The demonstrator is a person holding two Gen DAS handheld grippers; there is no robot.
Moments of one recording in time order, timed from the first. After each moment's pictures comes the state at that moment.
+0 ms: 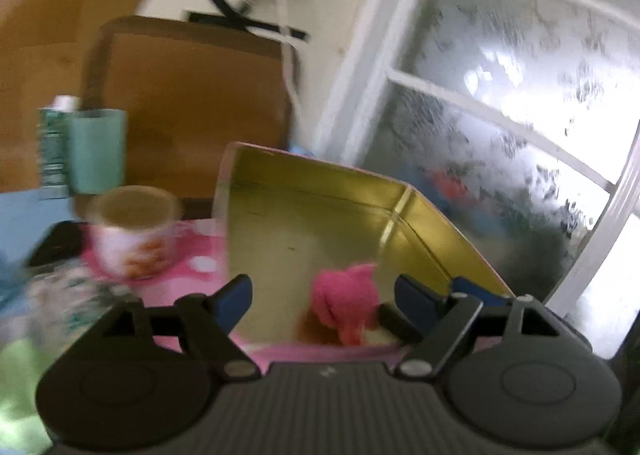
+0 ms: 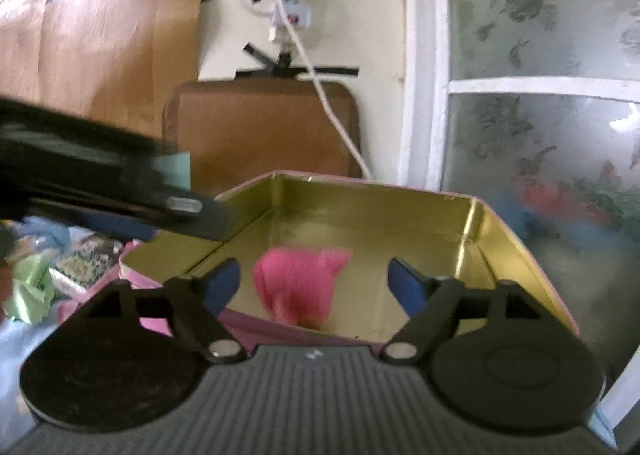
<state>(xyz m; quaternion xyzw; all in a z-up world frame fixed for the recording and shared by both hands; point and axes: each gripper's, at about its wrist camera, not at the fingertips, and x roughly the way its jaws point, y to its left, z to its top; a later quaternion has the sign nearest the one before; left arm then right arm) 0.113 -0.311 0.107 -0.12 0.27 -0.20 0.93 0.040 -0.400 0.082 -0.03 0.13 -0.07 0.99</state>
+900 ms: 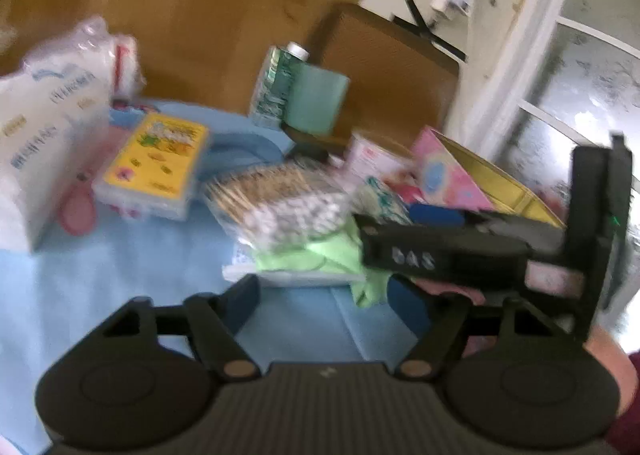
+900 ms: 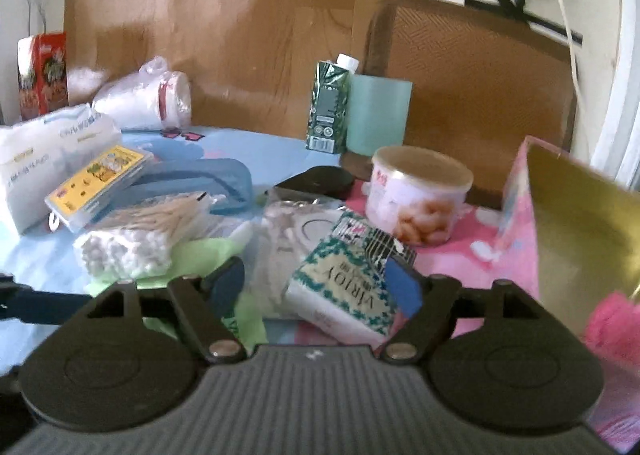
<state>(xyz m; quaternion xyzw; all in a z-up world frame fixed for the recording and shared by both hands) 0.053 -0.135 0.037 -0.17 0.29 -0.07 0.94 0.146 -0.227 0.048 -0.08 0.26 0.09 0.96</state>
